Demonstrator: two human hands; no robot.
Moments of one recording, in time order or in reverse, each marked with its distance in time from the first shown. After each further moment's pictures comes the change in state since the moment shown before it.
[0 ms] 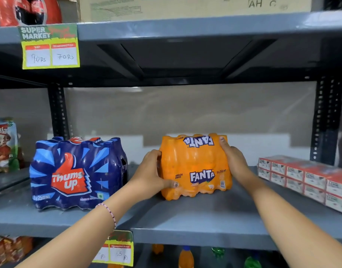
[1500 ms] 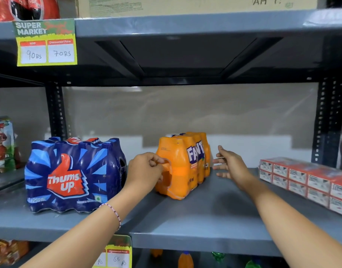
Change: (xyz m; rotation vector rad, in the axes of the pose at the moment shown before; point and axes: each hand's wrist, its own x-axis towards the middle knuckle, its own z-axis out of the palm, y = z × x) left_hand 0.015 -0.009 0.002 -0.136 0.294 -0.089; right_hand 0.011 0.012 0.006 0.161 -0.074 0.107
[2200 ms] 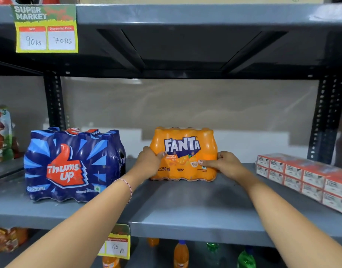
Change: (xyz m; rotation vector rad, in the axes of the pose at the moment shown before) left_hand 0.034 -0.008 0.023 0.201 -0.137 -0.242; right_hand -0.024 -0.005 0.007 -0.456 -0.121 -0.010
